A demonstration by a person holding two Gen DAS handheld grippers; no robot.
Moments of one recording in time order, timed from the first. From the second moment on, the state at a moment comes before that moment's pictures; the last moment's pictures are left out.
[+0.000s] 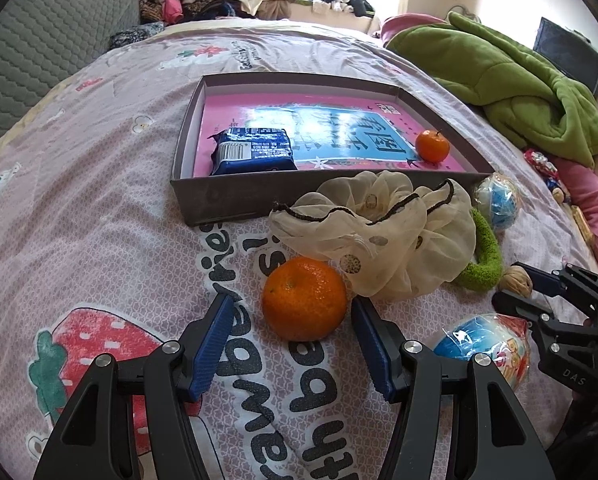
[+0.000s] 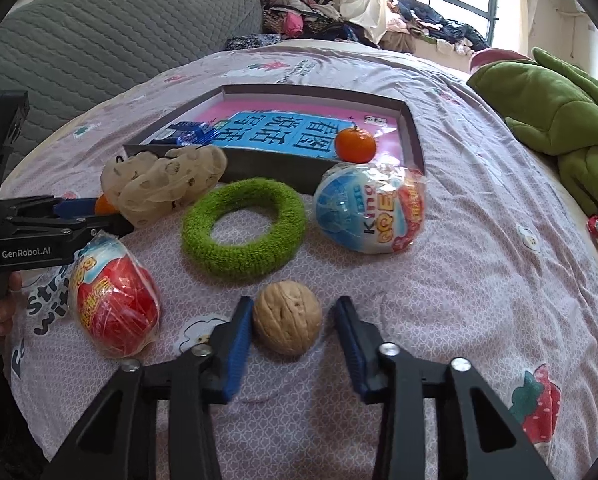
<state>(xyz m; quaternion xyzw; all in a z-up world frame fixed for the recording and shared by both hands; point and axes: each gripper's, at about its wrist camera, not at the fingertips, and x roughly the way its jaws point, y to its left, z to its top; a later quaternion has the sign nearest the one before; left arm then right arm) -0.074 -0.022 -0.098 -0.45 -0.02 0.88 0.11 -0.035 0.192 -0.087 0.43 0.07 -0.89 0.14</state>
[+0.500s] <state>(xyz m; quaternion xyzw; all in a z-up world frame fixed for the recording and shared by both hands) -0.073 -0.023 -0.097 -0.45 -0.03 0.88 0.13 -0.033 0.190 -0.085 0.42 0.07 -0.89 0.15</state>
